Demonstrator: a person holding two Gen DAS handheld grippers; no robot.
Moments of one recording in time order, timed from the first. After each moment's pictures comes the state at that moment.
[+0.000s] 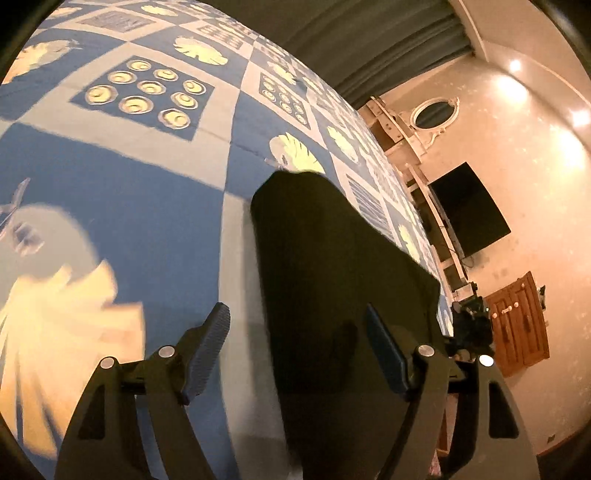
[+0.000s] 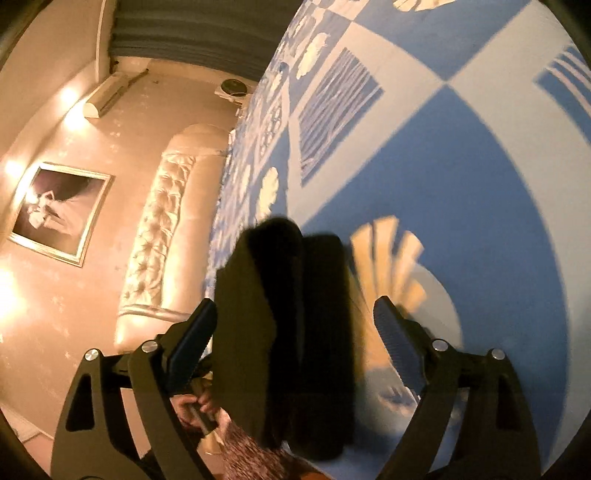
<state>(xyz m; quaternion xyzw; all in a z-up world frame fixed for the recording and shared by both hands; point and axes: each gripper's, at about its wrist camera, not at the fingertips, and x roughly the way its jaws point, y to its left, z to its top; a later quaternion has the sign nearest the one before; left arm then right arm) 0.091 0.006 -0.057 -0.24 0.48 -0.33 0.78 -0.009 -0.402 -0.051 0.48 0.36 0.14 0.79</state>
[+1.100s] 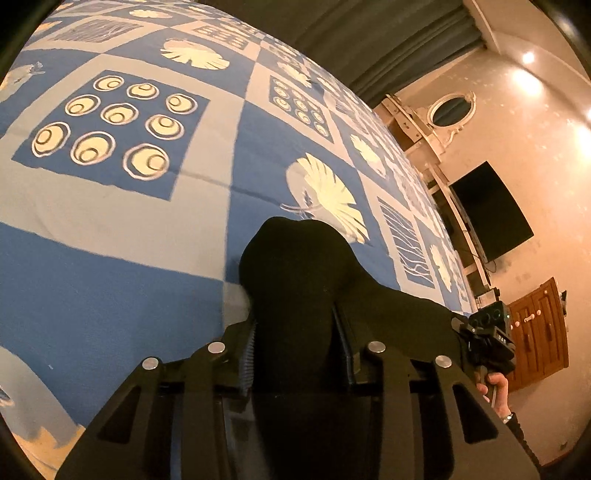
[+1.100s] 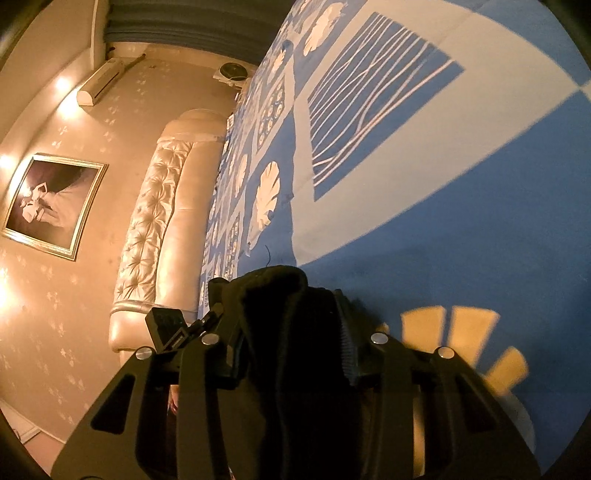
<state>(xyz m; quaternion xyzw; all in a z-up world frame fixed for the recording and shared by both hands) 0.169 -0.017 -0.071 -0.21 0.48 -0.30 0.80 0.082 -0.382 -0.070 0.46 0.39 0.16 0.78</state>
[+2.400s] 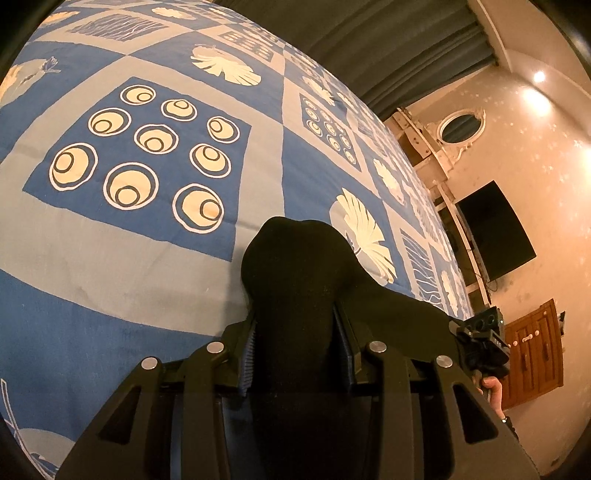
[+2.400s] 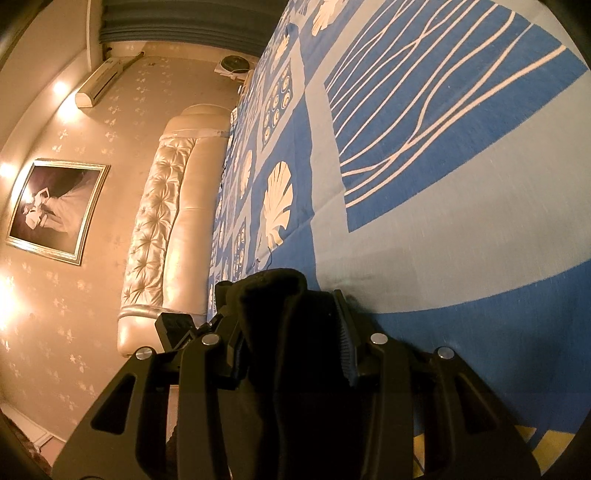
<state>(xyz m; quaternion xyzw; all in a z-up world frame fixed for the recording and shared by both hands) 0.187 0.024 -0.076 -0.23 0.48 -0.29 0.80 0.142 -0.352 -0.075 0.47 0.39 0.17 0.77</state>
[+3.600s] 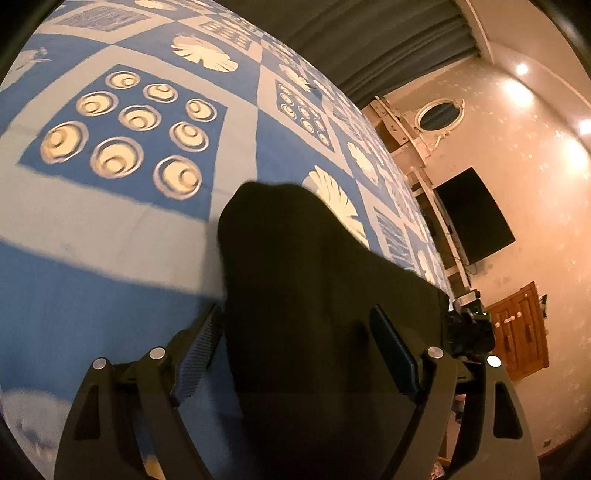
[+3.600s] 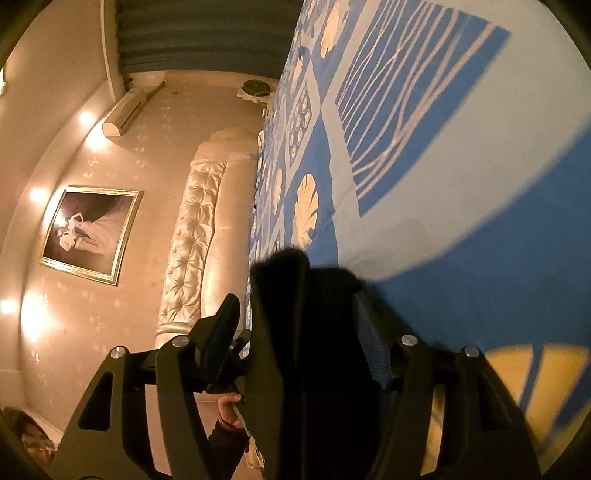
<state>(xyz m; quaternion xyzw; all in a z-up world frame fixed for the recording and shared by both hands) 0.164 0.024 -0.073 -0.23 0.48 -0.33 0.78 0.107 -0.352 -0.081 0.53 0.32 0.20 0.76</state>
